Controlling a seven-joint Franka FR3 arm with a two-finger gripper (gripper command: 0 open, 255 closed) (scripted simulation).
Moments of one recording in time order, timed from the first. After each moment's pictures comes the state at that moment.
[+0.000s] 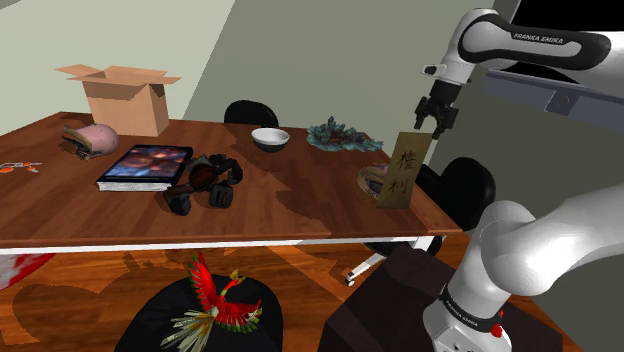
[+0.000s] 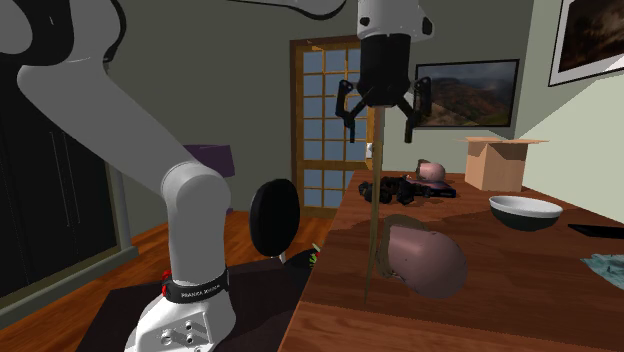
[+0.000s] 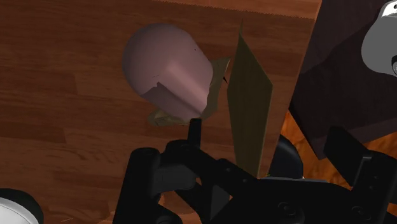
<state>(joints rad) 0.23 -0.73 -0.62 -2.18 -0.31 1.58 -1.27</state>
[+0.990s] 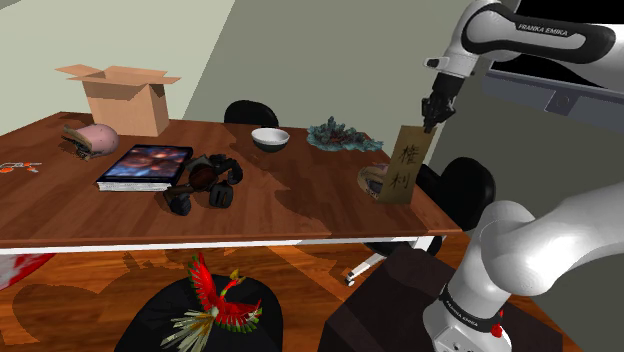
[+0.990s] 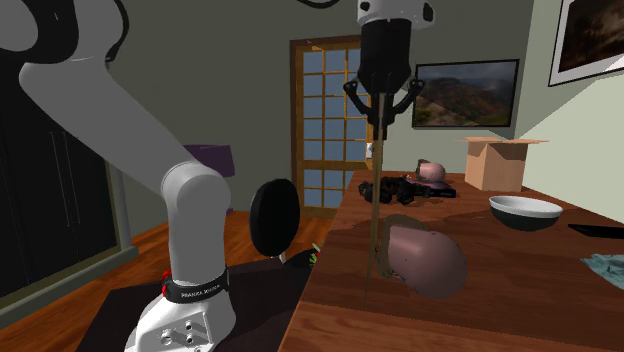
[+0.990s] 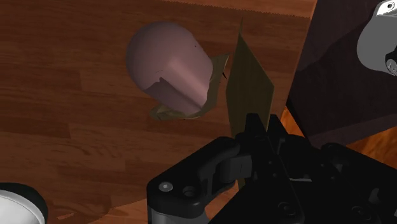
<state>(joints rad) 0.23 -0.72 -0.61 -2.12 -0.29 1.54 -1.27</state>
